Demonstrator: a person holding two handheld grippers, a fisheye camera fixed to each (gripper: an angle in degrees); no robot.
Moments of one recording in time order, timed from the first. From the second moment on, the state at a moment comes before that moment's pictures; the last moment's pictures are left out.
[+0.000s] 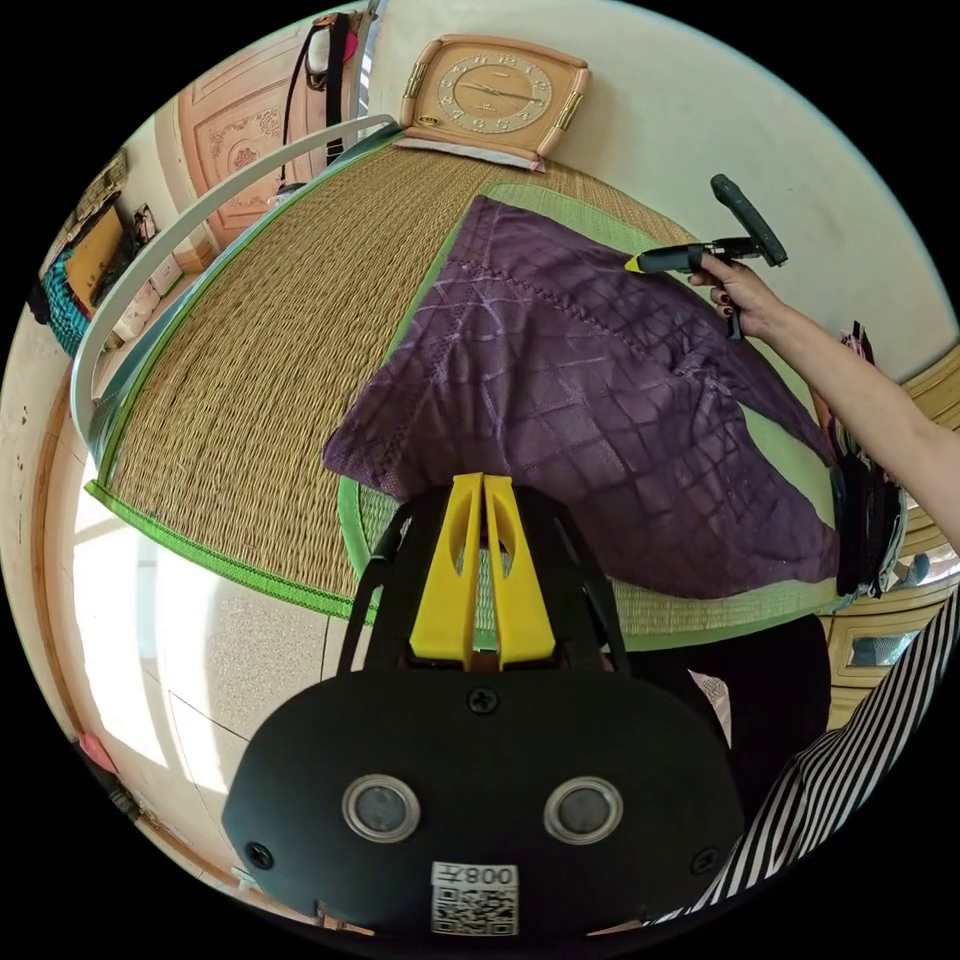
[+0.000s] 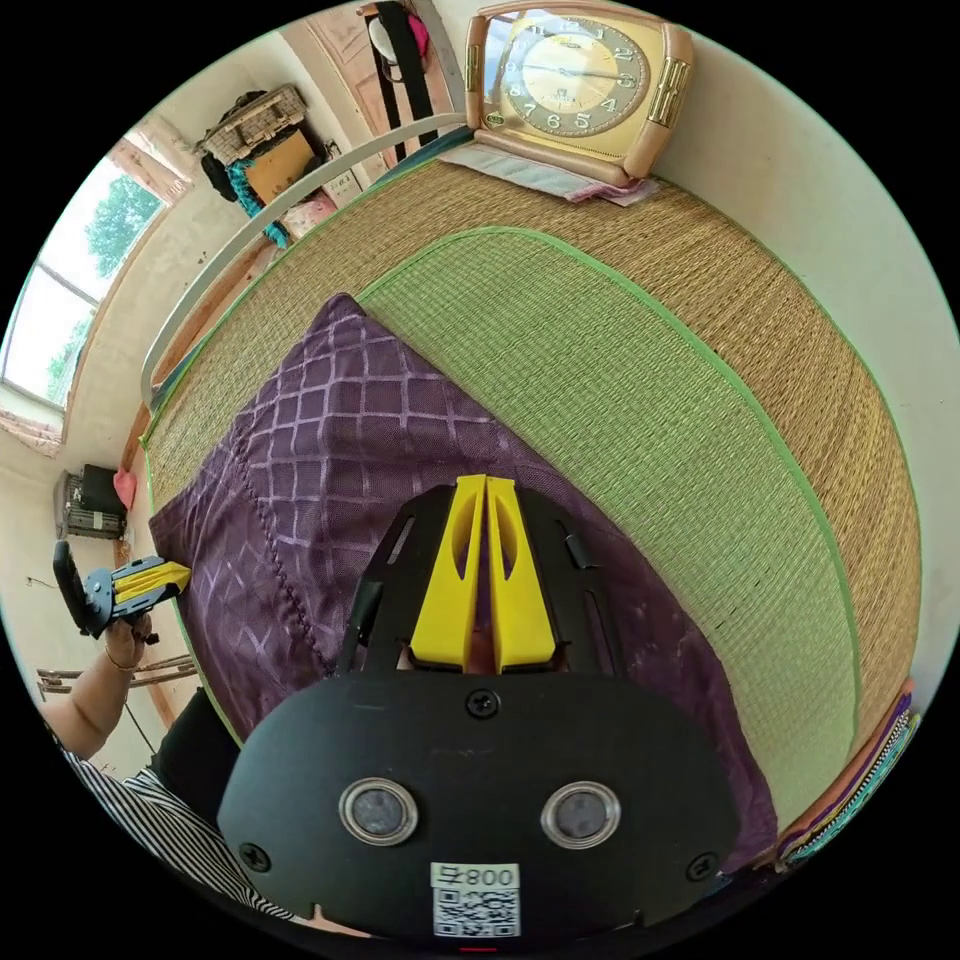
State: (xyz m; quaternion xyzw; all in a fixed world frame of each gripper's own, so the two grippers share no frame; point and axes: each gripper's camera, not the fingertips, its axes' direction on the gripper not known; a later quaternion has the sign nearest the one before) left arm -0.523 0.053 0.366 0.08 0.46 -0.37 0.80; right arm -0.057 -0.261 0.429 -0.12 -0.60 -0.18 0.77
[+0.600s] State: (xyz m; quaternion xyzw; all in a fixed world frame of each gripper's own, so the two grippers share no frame) left arm -0.551 0.116 0.414 0.11 0.46 -0.40 0.78; right arm -0.141 -0.297 0.377 -0.07 -0.62 -0.24 0.74
